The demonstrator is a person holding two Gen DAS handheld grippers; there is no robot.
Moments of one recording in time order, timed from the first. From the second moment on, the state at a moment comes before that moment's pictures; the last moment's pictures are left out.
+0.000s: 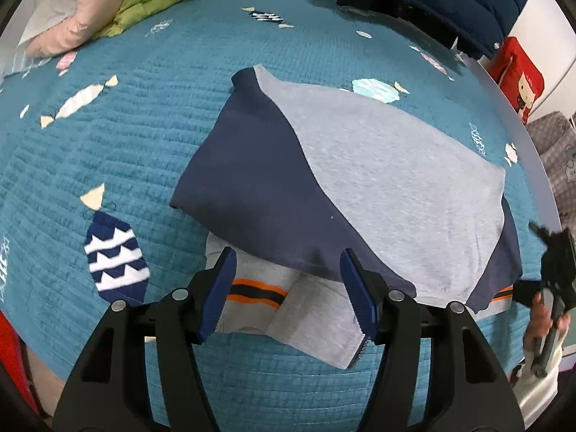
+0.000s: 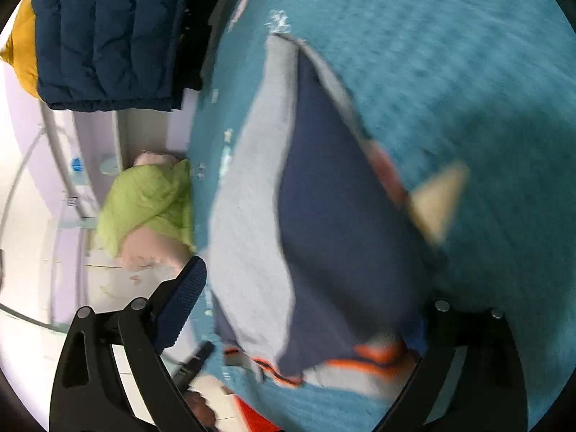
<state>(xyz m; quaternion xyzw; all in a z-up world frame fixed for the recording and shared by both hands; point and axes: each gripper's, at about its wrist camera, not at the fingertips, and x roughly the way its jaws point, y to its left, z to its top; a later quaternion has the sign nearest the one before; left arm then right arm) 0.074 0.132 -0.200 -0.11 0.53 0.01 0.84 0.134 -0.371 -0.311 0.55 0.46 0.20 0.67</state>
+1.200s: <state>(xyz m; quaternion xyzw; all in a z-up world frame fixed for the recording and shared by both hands) 0.301 -0.005 -0.190 -0.04 0.58 -0.10 0.81 0.122 -0.306 -0.218 0.36 0.46 0.05 0.81</state>
